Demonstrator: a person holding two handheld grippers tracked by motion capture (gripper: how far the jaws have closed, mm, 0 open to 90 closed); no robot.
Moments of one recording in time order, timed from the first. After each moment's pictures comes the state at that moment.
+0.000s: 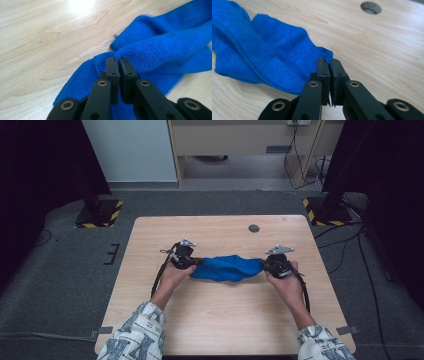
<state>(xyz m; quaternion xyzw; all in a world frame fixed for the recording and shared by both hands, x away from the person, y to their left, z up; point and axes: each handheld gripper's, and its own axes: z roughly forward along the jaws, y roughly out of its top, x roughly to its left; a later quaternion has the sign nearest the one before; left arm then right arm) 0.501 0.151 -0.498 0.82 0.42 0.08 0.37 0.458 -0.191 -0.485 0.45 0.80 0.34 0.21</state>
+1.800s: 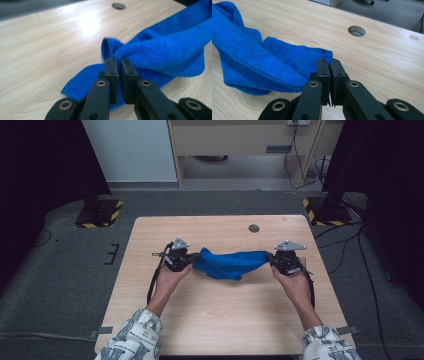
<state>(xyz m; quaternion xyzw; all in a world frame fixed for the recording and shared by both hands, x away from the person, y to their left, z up) 0.470 0.165 -0.464 0.79 0.39 0.15 0.44 0.450 -0.207 -0.455 0.43 0.77 0.40 0.24</state>
